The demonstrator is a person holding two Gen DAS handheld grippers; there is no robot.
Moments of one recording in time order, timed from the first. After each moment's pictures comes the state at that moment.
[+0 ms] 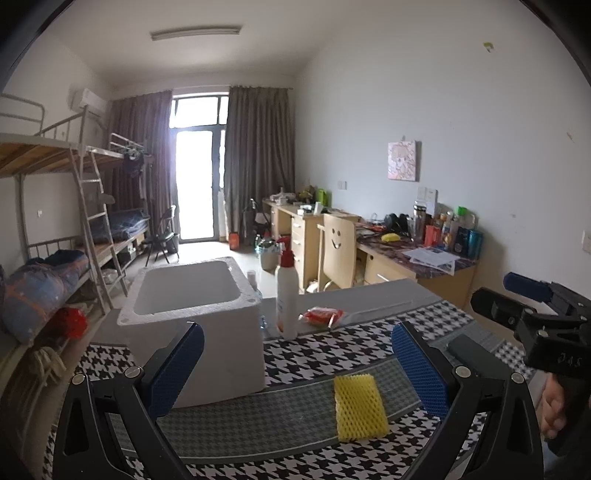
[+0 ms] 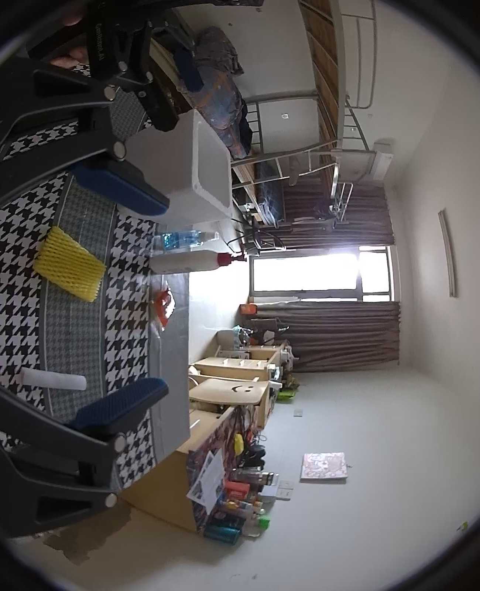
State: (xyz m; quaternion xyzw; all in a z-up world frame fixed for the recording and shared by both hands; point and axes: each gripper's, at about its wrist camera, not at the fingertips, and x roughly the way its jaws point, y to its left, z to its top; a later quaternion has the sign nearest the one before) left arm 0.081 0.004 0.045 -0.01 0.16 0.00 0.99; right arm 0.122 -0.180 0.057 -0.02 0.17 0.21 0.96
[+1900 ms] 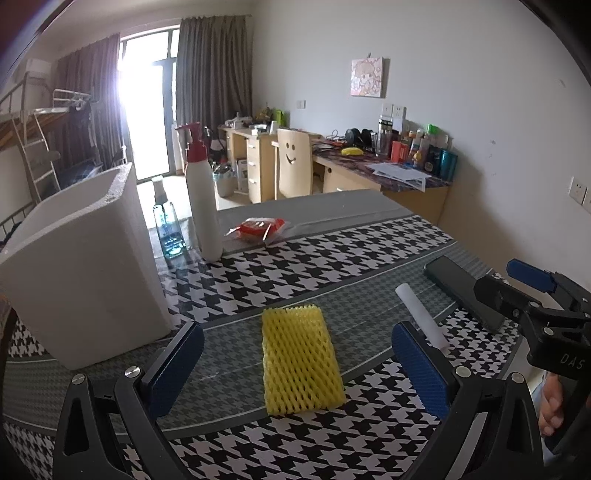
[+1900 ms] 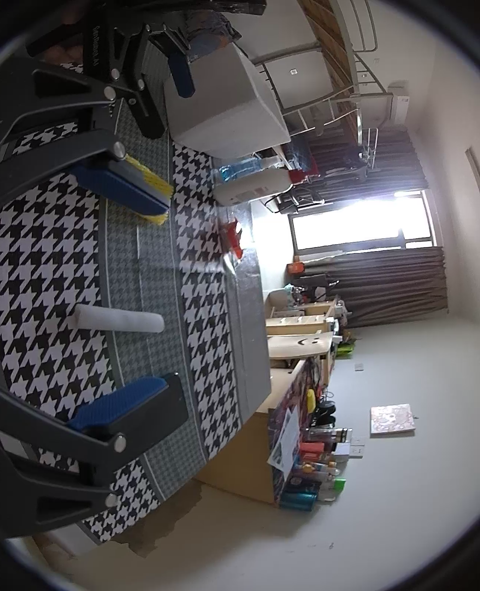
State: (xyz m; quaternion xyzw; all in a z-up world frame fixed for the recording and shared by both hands) left arm 0.156 -0.061 -0.031 0.00 0.32 -0.07 0.95; right arm 0.157 -0.246 -0.019 0.01 0.27 0.13 0.95
